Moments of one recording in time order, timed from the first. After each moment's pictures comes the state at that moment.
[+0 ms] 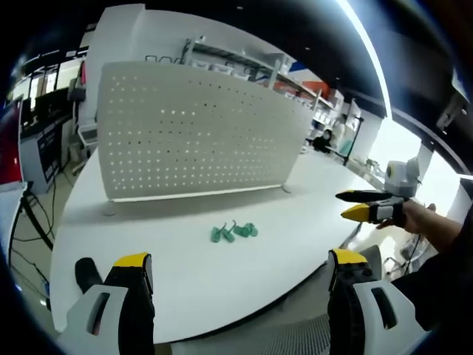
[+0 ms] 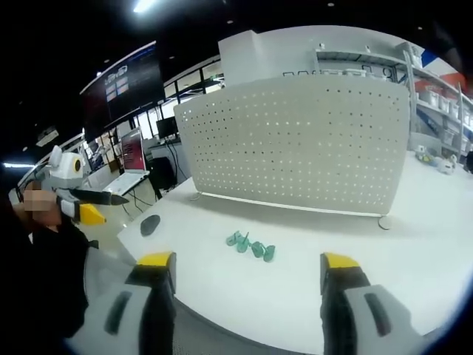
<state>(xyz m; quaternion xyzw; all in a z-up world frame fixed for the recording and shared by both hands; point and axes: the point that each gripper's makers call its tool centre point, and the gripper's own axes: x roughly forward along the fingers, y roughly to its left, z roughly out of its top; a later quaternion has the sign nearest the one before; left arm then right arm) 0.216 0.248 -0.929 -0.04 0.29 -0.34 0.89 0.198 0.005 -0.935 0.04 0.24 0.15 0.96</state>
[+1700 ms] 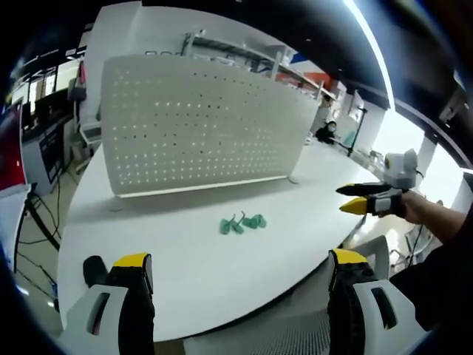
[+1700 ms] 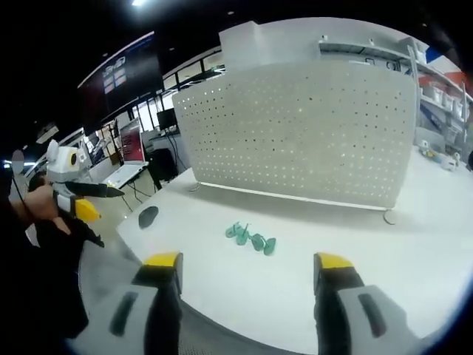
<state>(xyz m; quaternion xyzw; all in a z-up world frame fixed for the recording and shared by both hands) 0.222 0.263 -0.938 -0.02 0.30 -0.33 0.89 0.212 0.012 -0.956 0.04 0.27 0.17 0.95</state>
